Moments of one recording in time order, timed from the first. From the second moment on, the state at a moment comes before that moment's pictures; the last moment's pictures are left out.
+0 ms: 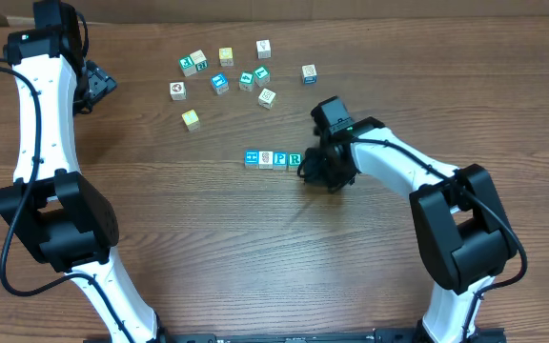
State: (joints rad) left arm 0.22 2.13 2.07 -1.27 -0.30 -0.66; right arm 0.43 1.99 1.28 -0.66 -0.21 0.48
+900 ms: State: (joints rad) left arm 0.22 2.13 2.07 -1.27 -0.30 -0.66; right arm 0.41 1.99 1.29 -0.56 -0.24 0.44
